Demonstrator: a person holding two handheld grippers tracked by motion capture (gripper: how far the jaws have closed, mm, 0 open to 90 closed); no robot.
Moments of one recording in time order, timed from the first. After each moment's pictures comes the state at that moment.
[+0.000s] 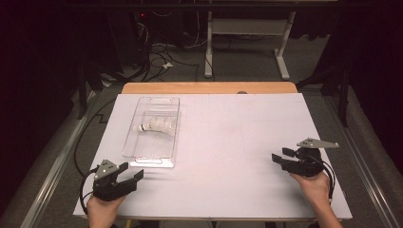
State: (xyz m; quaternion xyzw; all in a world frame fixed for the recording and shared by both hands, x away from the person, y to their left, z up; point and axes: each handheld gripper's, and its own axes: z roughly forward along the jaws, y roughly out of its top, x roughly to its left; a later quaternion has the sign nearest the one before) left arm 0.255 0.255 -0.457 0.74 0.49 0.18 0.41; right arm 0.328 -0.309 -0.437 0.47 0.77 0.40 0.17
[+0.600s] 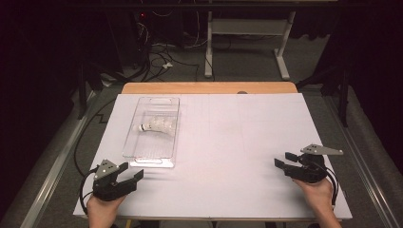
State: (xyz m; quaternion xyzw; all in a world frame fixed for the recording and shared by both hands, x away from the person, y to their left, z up) left arm 0.254 0.255 -0.456 0.74 0.49 0.18 0.41; right arm 0.315 -0.317 -0.446 0.48 0.76 0.41 0.16
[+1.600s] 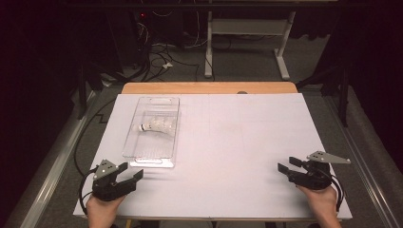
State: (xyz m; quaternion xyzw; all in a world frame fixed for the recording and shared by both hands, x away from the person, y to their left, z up) left arm 0.254 0.256 -0.456 0.74 0.50 0.18 0.41; right arm 0.298 -0.328 -0.454 0.48 0.75 0.43 0.17
